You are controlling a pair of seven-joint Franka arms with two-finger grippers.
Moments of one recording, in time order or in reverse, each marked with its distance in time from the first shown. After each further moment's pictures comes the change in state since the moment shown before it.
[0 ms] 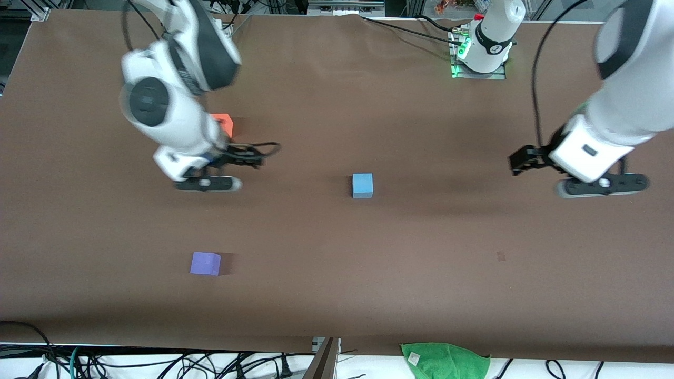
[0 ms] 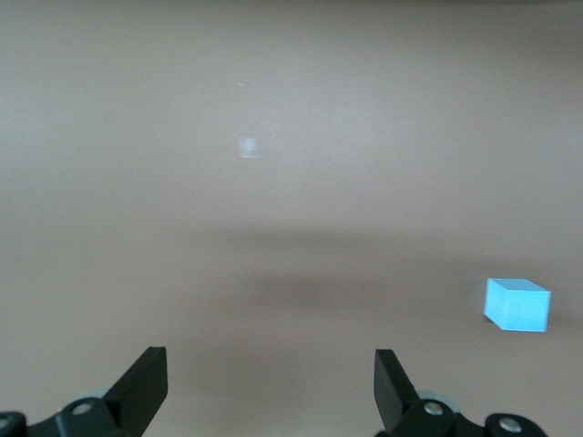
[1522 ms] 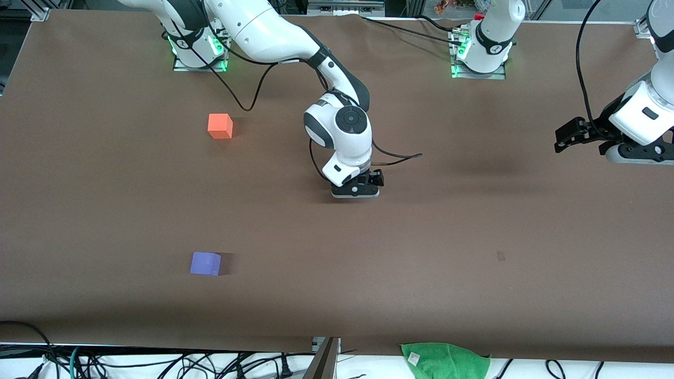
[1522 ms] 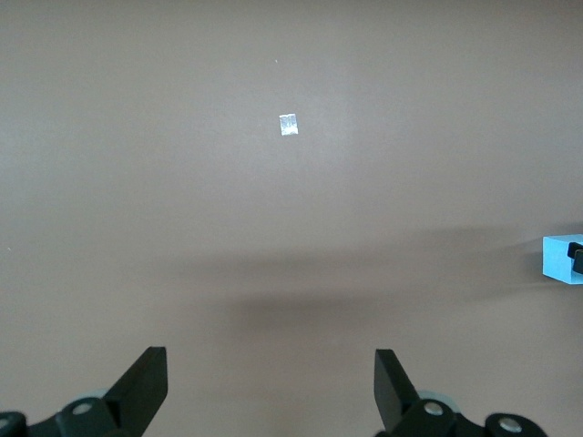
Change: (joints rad) left arm 0.166 -0.273 -0.015 -0.405 -0.062 0.177 0.217; right arm 0.338 0.604 -0.012 0.413 -0.147 0.377 0.370
